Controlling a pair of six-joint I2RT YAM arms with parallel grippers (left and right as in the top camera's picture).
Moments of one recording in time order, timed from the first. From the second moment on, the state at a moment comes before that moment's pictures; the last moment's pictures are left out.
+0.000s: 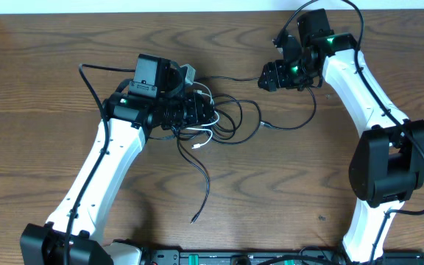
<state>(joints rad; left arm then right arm) -0.26 1.49 1.24 -0.79 0.54 -0.42 0.21 2.06 1.75 -0.92 -0.41 0.06</state>
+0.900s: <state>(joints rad) -0.26 1.49 1.24 -0.79 0.47 -0.41 0.21 2.06 1.75 -0.95 -0.41 0.05</state>
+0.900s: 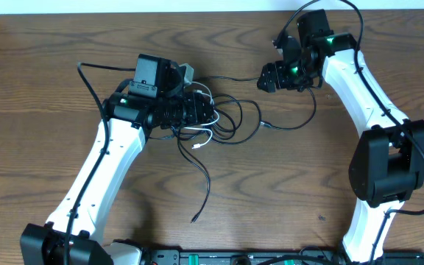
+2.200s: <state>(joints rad) -0.34 1.83 1.24 -0.55 0.38 -0.44 0.10 2.06 1.75 -1.02 -0.26 0.10</state>
